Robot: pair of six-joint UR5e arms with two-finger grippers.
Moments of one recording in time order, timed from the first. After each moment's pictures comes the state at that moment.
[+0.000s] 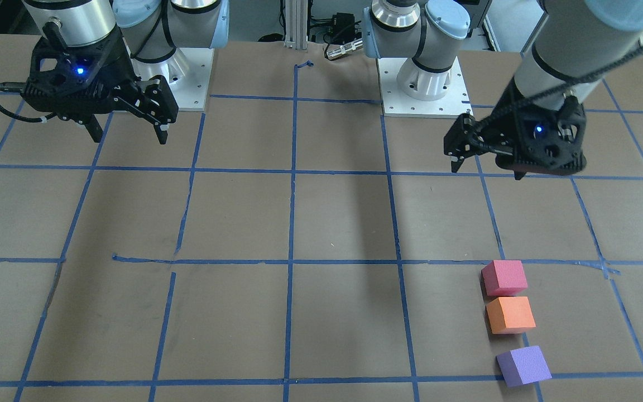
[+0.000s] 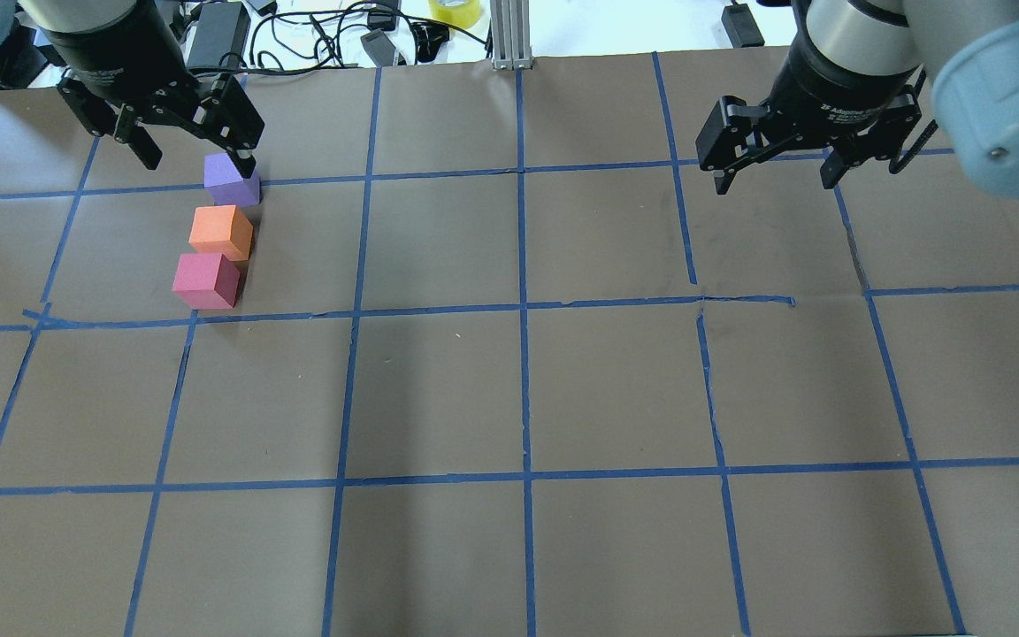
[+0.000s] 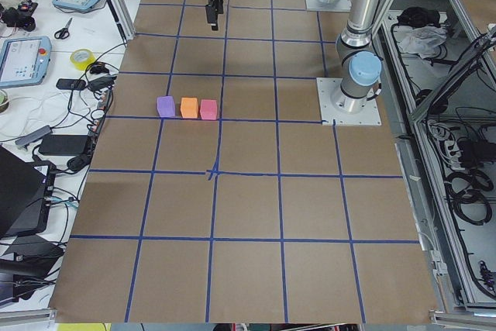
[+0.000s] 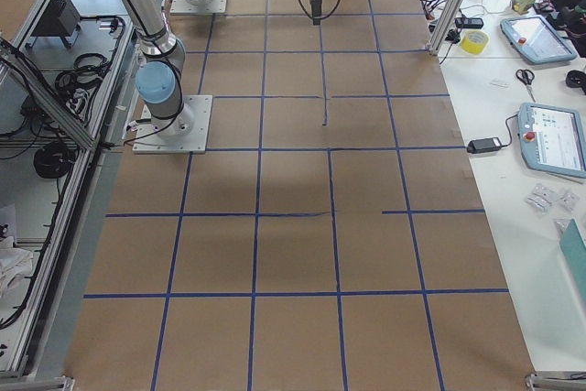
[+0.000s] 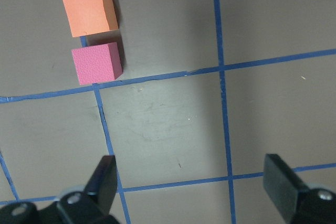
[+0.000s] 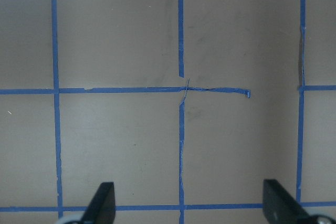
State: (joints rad) left arm -1.54 -1.68 -1.39 -1.66 1.61 0.15; right arm 1.60 -1.61 1.59 -1.65 -1.58 0.03
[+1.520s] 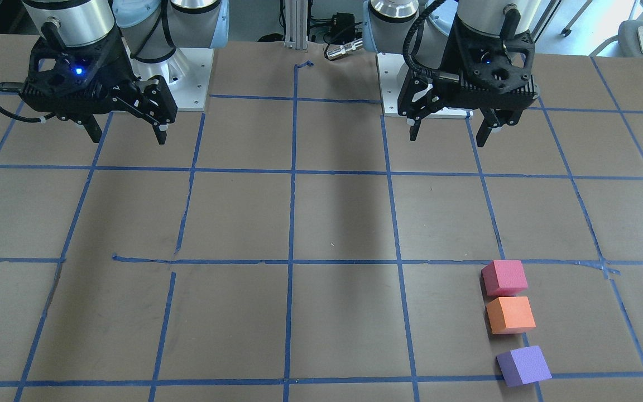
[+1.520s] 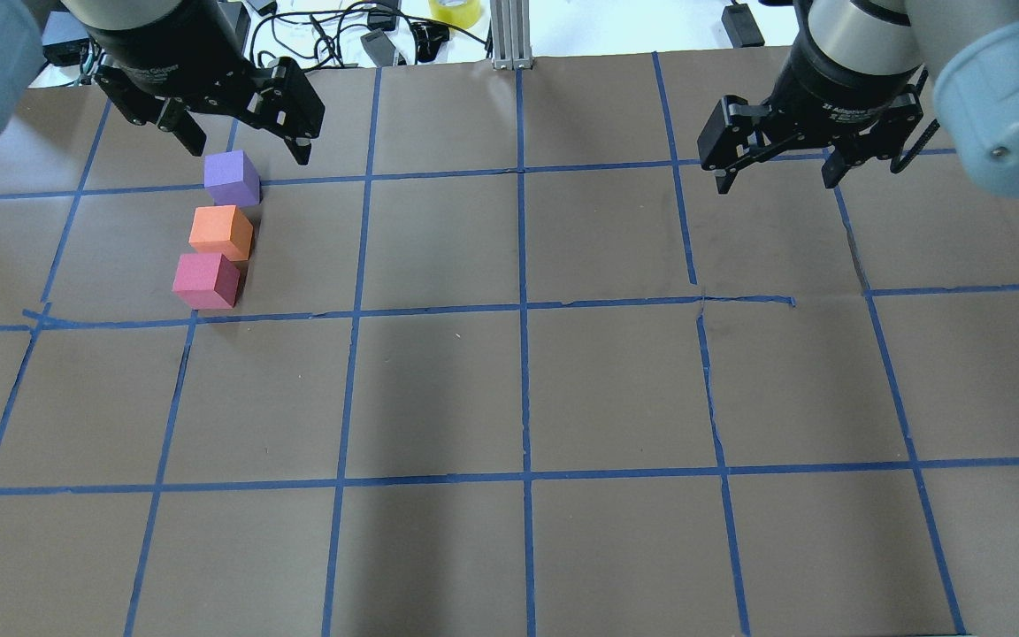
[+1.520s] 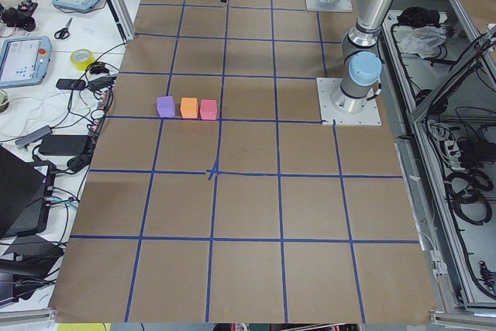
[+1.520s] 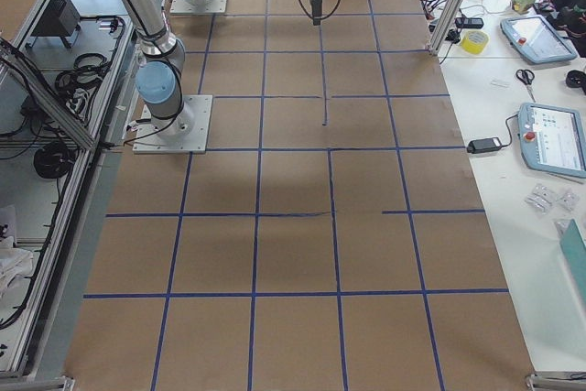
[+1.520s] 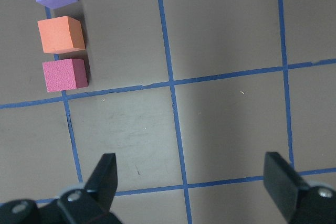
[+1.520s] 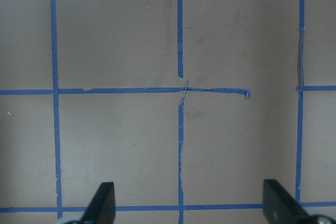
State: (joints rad) left arm -1.64 -1.60 -1.43 -1.57 1.61 0.05; right arm 1.60 -1.61 1.59 -1.66 -1.59 0.03
